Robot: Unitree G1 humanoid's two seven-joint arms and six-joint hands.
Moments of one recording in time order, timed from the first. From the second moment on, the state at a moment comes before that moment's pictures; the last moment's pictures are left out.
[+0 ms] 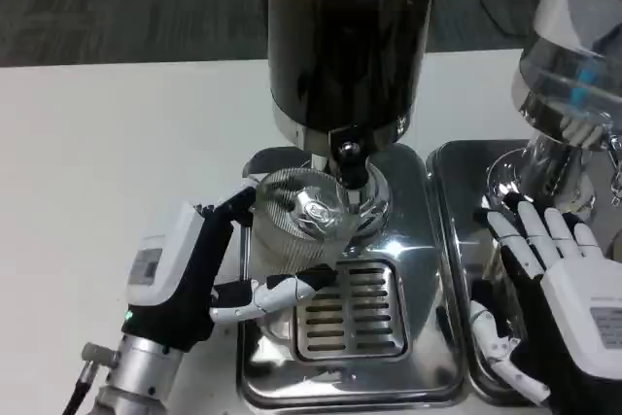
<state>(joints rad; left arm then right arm) -0.29 0.35 -0.35 0.98 0.73 -0.94 0.82 0.44 -0.34 0.21 -0.32 -1.00 0.00 -0.26</state>
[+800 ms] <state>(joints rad) -0.40 0.27 -0.47 1.13 0.80 -0.90 0.86 0.45 -0.32 0.21 -0.33 -1.02 0.03 -0.25</state>
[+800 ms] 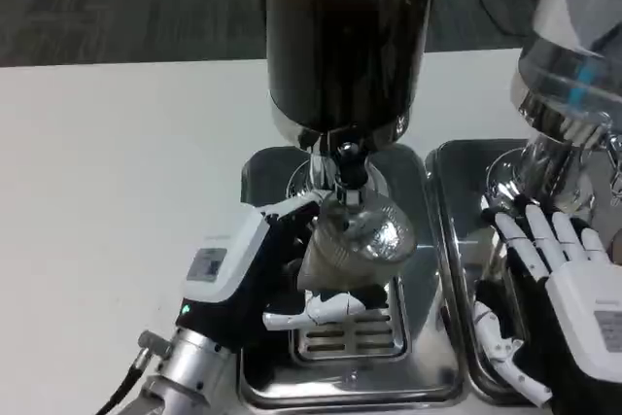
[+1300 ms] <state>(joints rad) -0.39 0.28 -0.53 1.10 0.82 -0.80 0.93 0.44 -0.32 0.21 -0.33 -1.01 0.03 -0.24</state>
